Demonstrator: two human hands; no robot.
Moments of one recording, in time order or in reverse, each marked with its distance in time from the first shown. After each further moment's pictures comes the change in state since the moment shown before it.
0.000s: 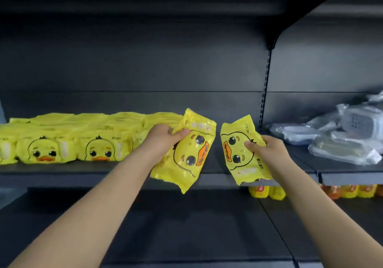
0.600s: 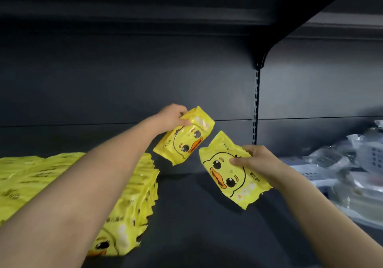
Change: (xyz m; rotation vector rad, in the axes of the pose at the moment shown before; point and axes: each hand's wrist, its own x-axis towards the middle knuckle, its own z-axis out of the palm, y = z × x) left_hand 0.273 0.087 0.076 0.499 -0.172 0.475; right_hand 0.183 -0.009 -0.014 -0.141 -0.245 -0.007
